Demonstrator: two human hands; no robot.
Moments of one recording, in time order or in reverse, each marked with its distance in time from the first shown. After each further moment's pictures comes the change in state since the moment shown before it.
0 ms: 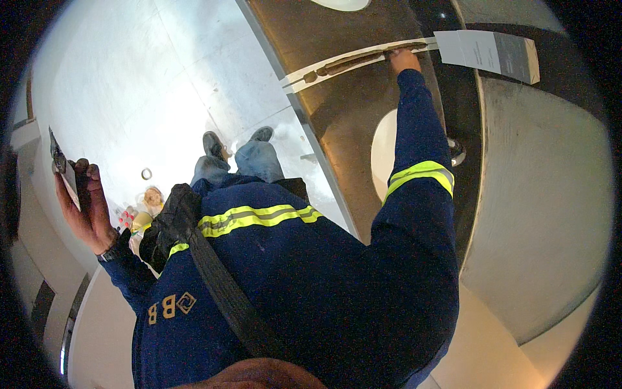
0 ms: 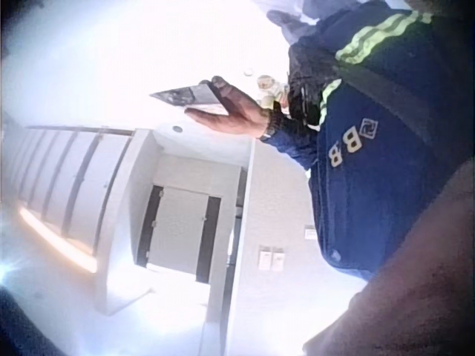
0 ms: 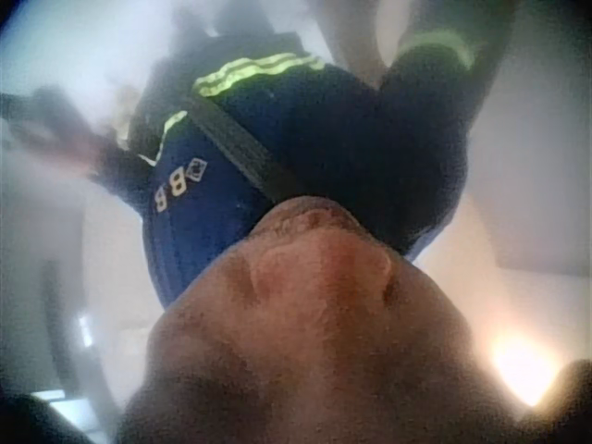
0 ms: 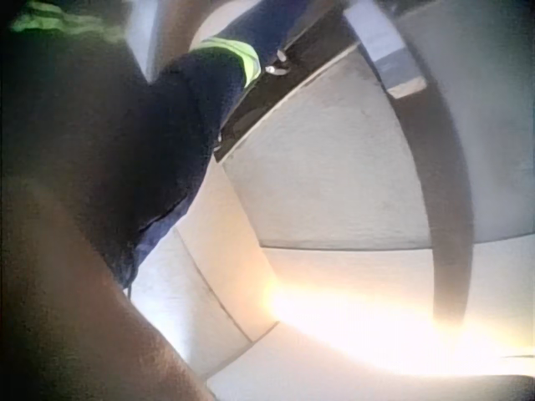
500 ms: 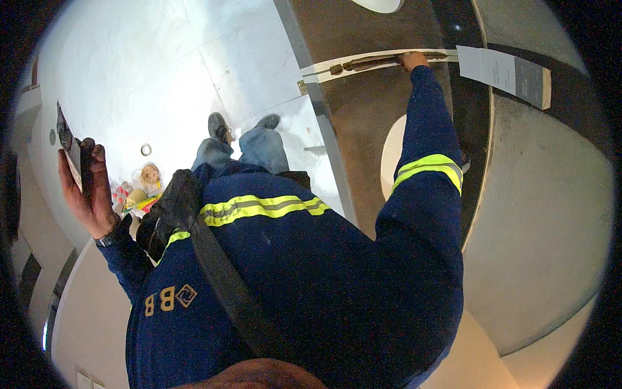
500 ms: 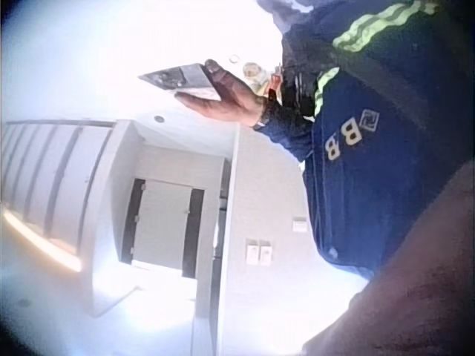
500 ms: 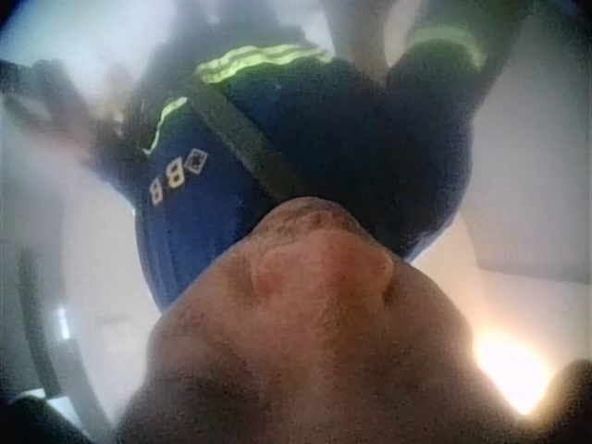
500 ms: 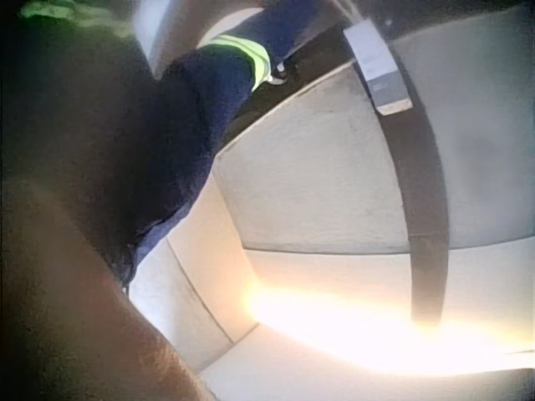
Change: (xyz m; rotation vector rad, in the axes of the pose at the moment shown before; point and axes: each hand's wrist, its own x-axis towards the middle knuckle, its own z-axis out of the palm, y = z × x) left_hand -0.009 0.020 -0.023 -0.069 0.029 -0.041; right_hand 0.037 -0.017 0.031 -0.092 -0.153 -0.114
